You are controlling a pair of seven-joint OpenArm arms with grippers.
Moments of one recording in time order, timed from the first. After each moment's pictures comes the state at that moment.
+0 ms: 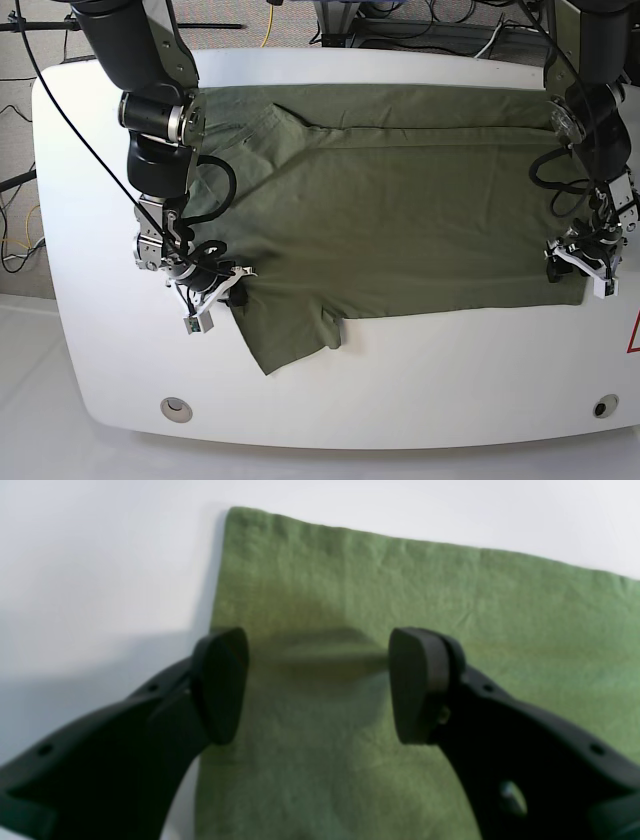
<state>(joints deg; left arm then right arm) -32.7 -24.3 -36.3 25.5 13.9 -34.4 10.7 34.2 6.3 17.2 29.7 -2.5 34.8 -17.7</state>
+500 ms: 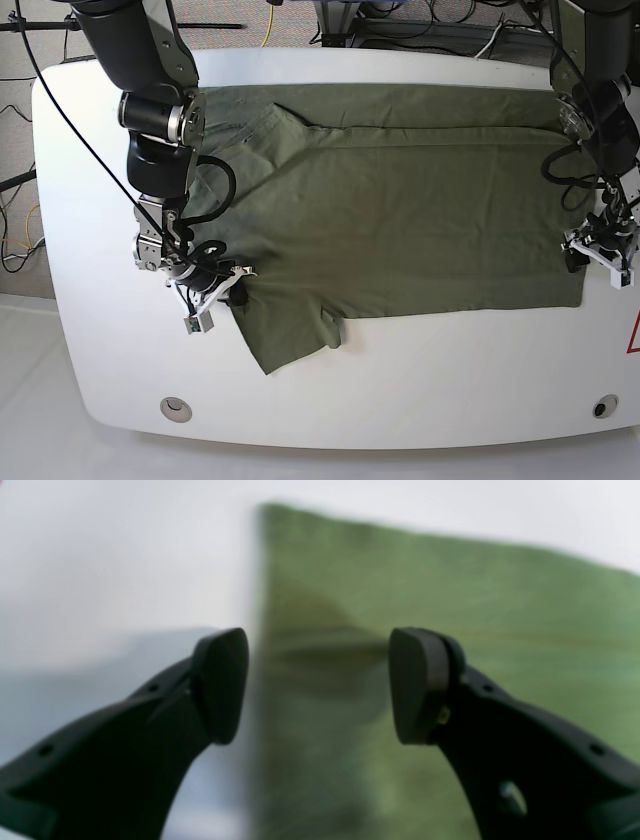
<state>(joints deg) -31.7 -26.4 -38.8 26.6 15.2 -33.7 12.3 34.2 6.3 17.2 29.8 -2.5 34.8 -18.0</state>
